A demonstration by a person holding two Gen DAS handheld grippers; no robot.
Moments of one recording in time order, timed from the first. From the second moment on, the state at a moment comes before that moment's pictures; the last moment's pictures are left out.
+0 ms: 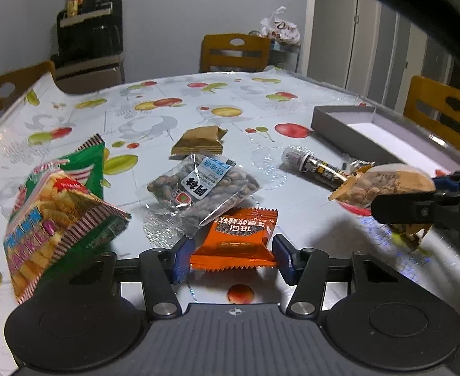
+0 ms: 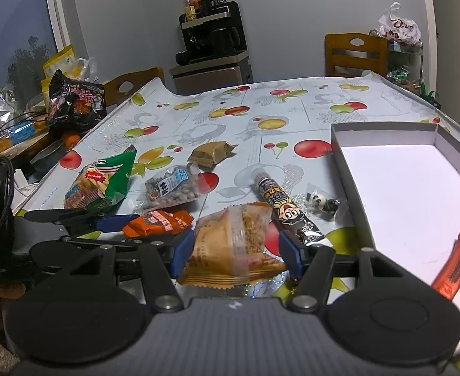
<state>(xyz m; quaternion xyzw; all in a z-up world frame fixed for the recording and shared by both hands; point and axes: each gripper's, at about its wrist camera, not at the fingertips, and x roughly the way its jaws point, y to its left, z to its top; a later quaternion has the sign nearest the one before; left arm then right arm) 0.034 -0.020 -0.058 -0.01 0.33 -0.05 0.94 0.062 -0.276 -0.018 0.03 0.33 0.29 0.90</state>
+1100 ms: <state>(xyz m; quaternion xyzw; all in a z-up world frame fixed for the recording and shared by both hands) 0.006 -0.039 -0.052 0.04 0.37 -0.11 0.92 0.053 -0.273 -0.024 0.01 0.34 0.31 0.89</state>
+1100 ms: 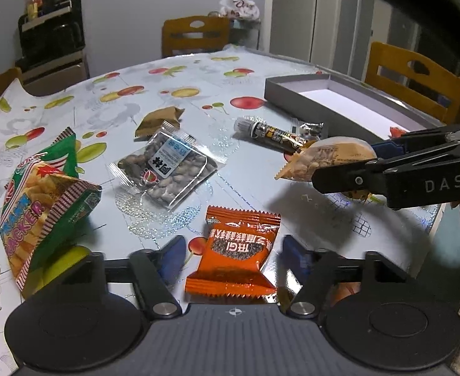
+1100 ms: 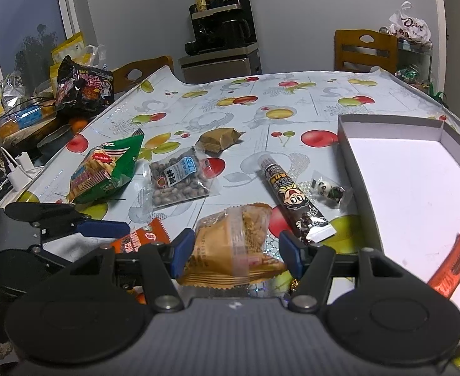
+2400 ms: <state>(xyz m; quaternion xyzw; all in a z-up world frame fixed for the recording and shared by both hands) 0.004 -0.032 -0.041 0.04 0.35 -0.09 0.93 0.051 -0.240 -0.042 -0.10 0.35 0.33 0.87</state>
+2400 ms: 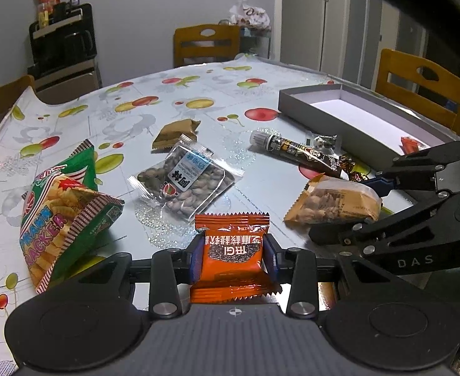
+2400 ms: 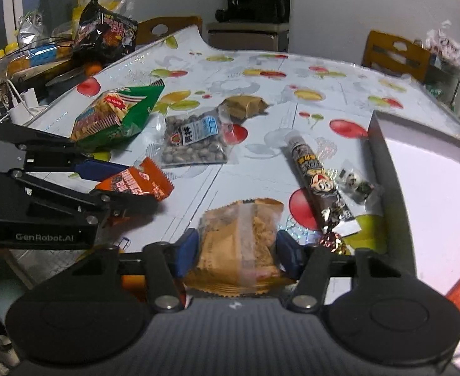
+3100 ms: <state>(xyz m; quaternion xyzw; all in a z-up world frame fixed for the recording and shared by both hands) 0.012 -0.053 -0.006 0.07 0.30 -0.09 0.95 0.045 -0.279 0.003 -0.01 0.30 0.35 0.89</state>
